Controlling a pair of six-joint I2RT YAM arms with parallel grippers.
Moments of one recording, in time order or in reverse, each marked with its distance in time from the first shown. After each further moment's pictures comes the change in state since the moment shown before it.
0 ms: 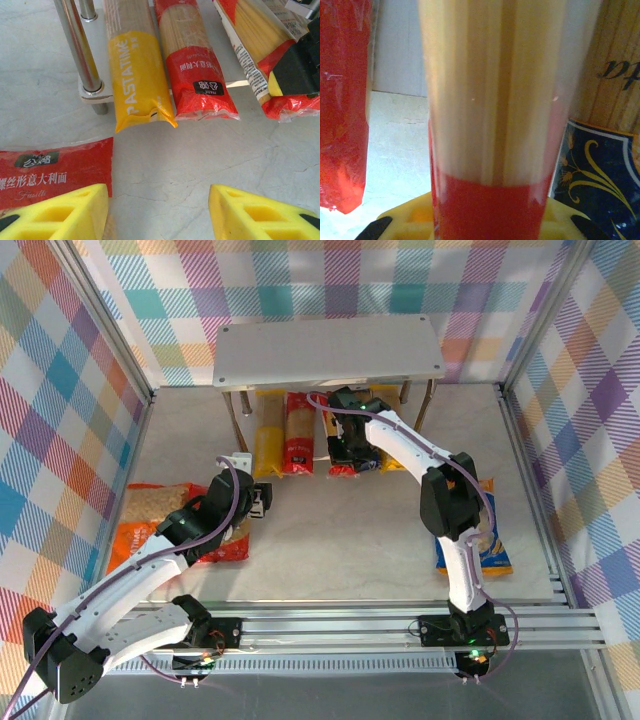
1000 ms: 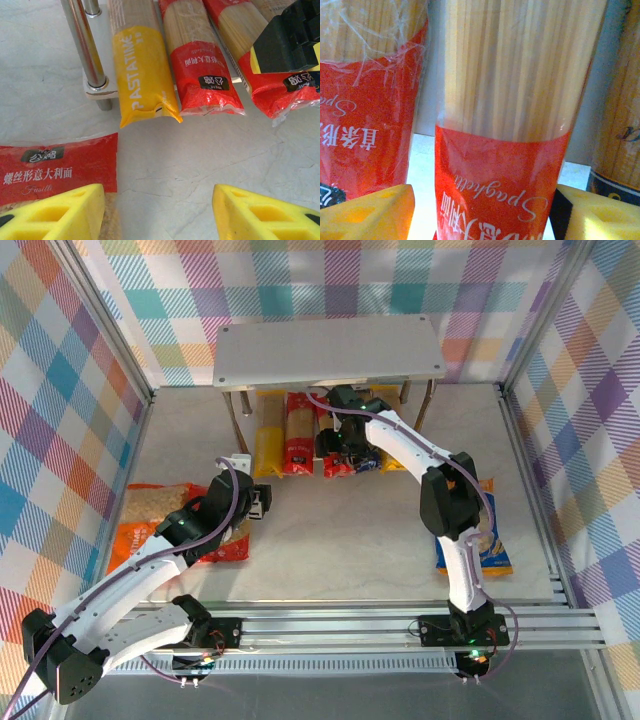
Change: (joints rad) left arm 0.000 -0.005 0.000 -0.024 -0.007 0.000; right arm -0.002 -0.002 -0.008 0.126 -0.038 0.021
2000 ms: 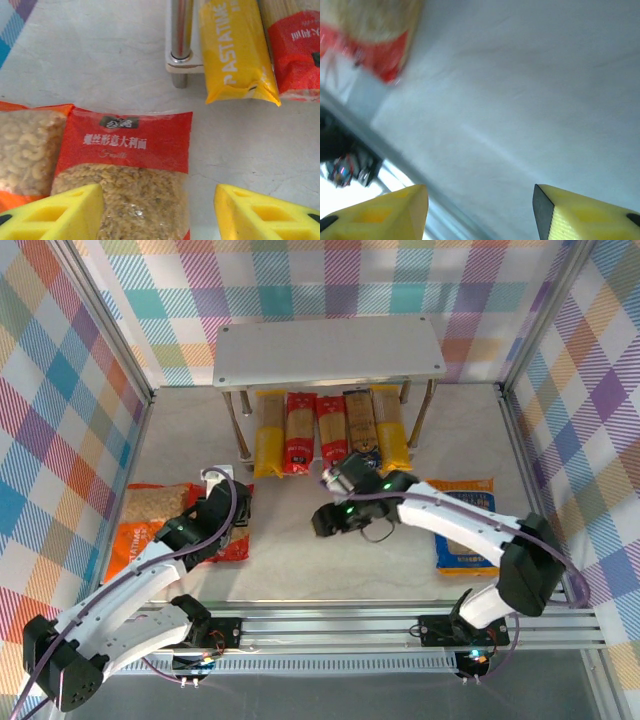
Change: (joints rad) left arm 0.050 -0.048 -0.087 -0.100 -0.202 -0.070; right arm 0.334 -0.630 -0.770 0.215 -0.197 0.098
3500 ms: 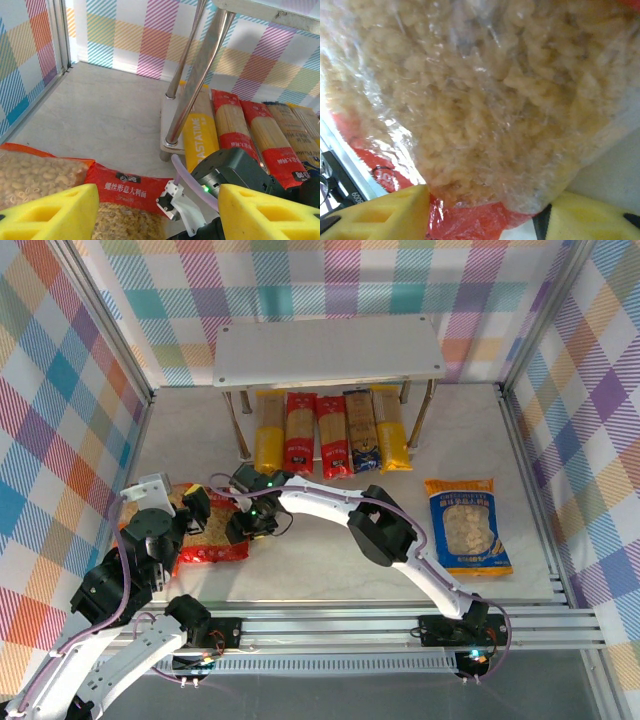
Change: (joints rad) left arm 0.003 -0.437 0.136 -0.137 -0.026 0.016; right arm 0.151 0.950 0.925 -0.067 -0.172 0.048
